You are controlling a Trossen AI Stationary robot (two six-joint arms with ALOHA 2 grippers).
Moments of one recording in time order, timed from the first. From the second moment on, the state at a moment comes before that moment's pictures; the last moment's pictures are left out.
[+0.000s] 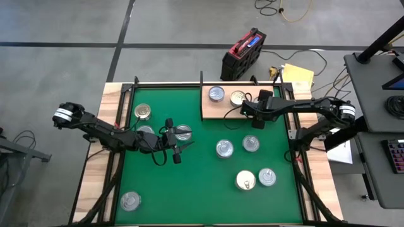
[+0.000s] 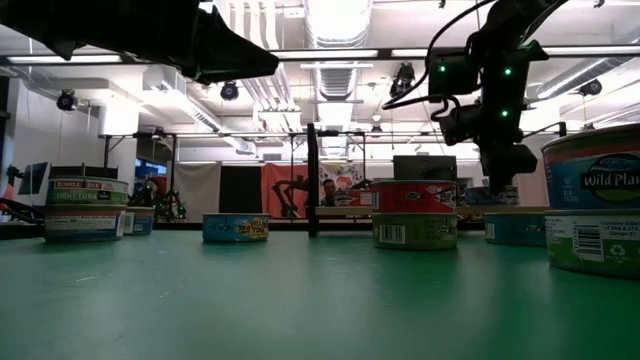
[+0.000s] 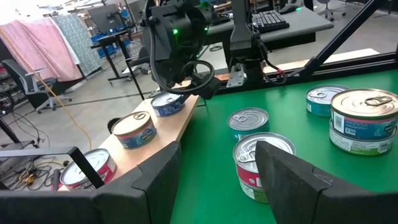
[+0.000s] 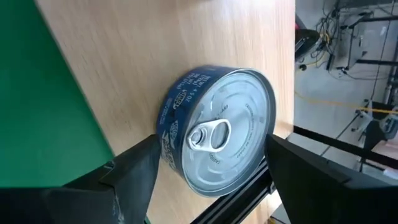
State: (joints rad) left arm -0.26 1.29 0.51 0.65 -0.54 0.16; right arm -0.36 1.43 0.87 -0.89 0.62 -0.12
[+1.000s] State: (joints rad) left arm -0.26 1.29 0.51 0.62 -0.54 0.12; right arm -0.61 1.35 0.91 -0.82 0.37 0.25
